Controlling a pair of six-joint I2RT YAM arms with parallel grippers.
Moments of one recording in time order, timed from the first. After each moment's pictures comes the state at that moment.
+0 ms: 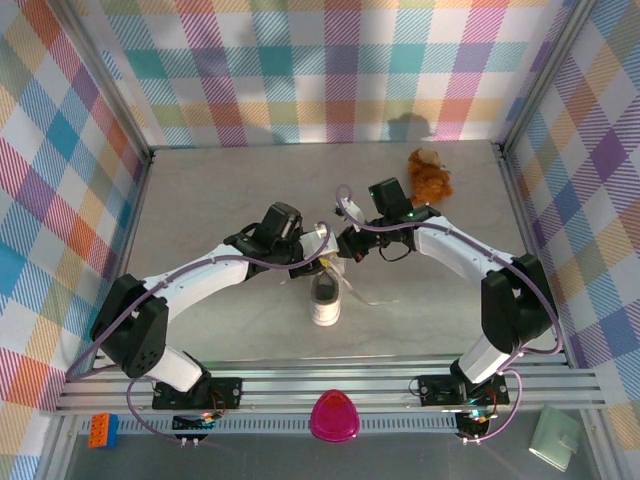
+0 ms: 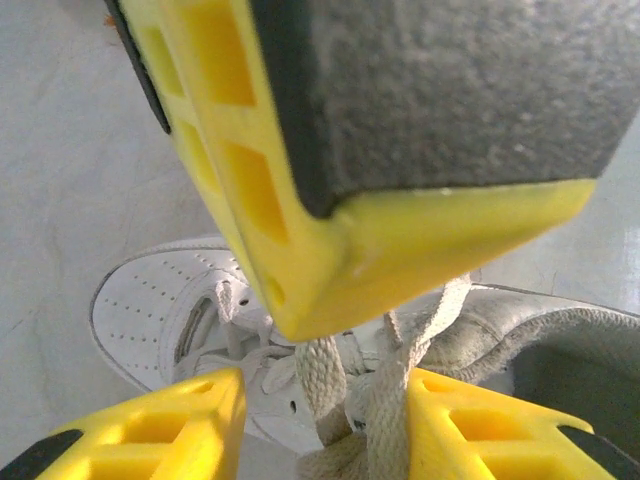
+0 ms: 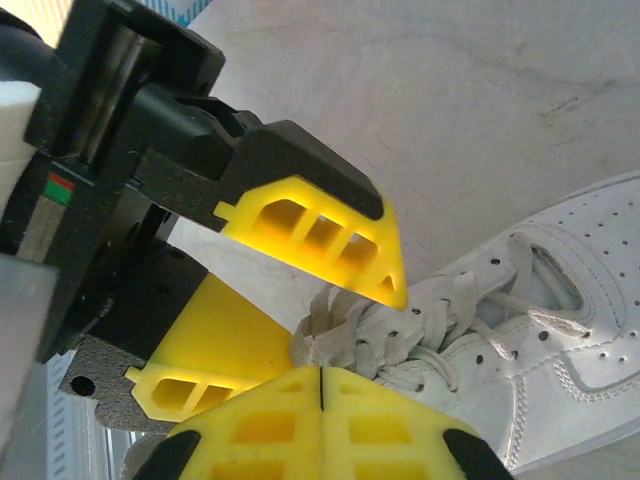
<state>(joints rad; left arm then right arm) -0.64 1.50 1.00 -0.30 0.29 0.63 0.53 1.61 1.17 -0.47 -0.77 -0.13</state>
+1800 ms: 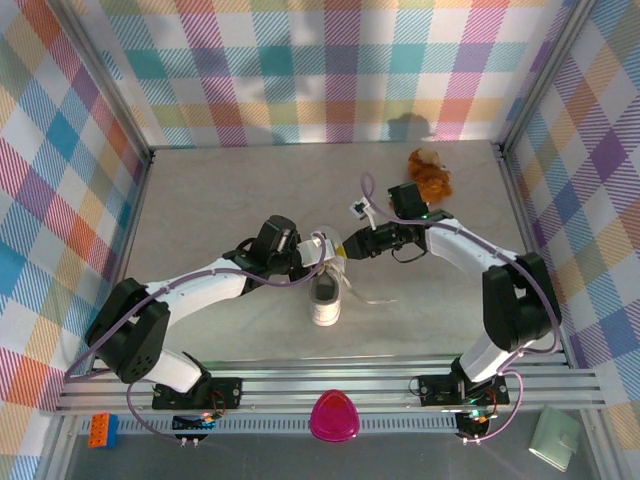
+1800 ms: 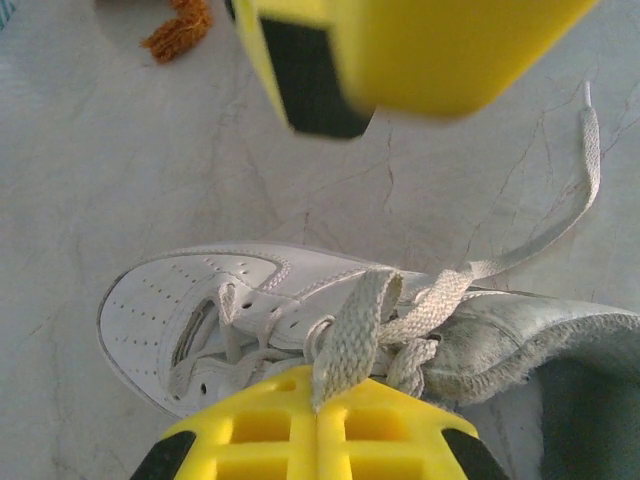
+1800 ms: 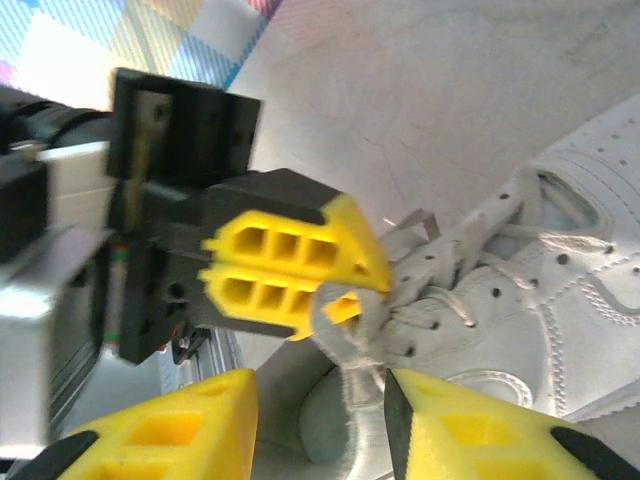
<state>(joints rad) -0.67 1.47 0.83 -0.05 0.25 0.61 0.41 1.63 1.08 -0.41 -0.98 0.03</state>
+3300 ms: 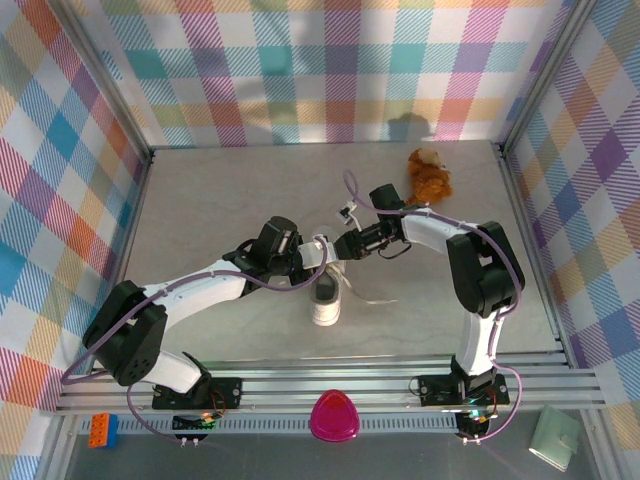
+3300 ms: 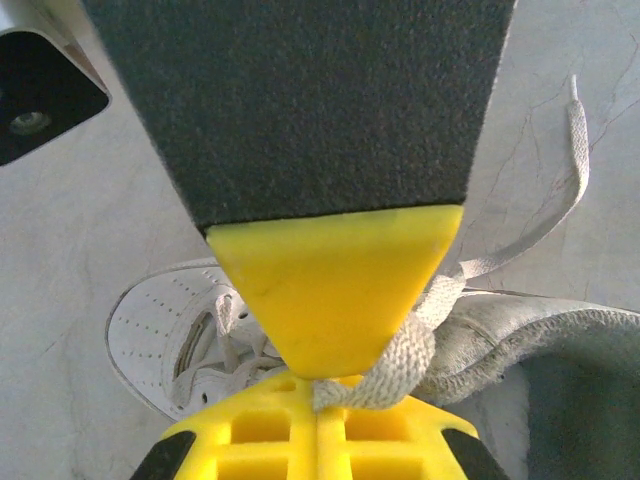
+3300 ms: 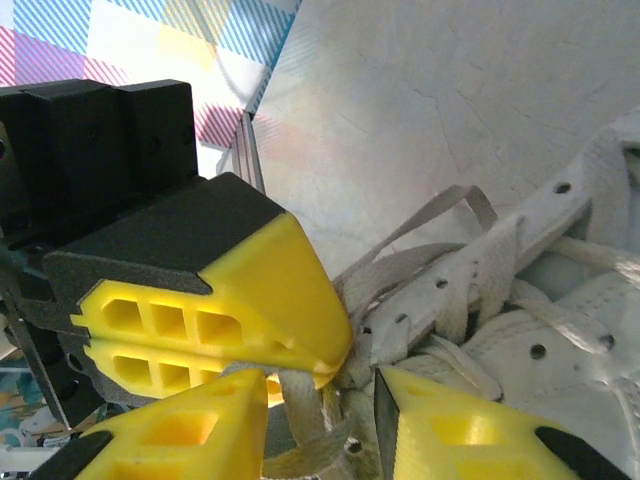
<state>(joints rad) -0.68 1.45 0.83 -0.06 0.24 0.66 0.44 1.90 1.22 -0.48 -1.19 0.00</state>
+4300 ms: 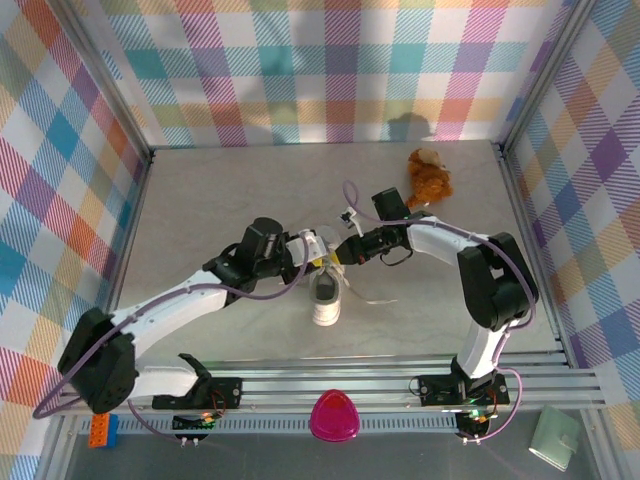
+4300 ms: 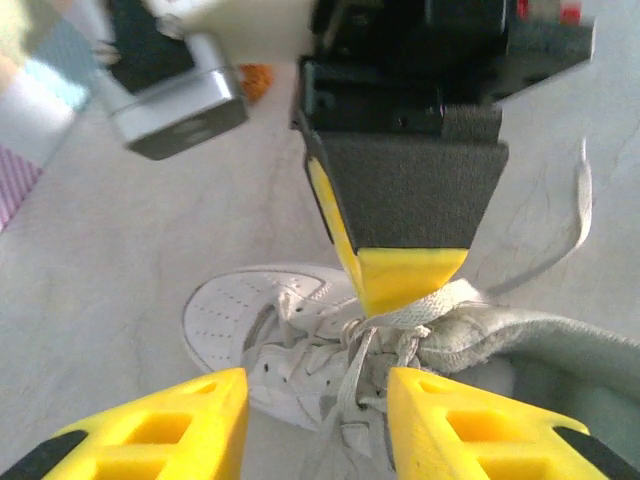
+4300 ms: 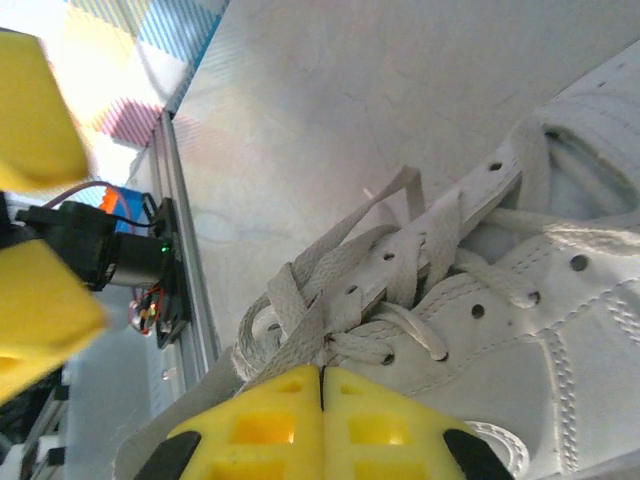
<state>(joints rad) -0.68 1.24 0.79 -0.09 0.18 0.55 0.46 1.77 1.11 -0.37 -0.98 0.00</state>
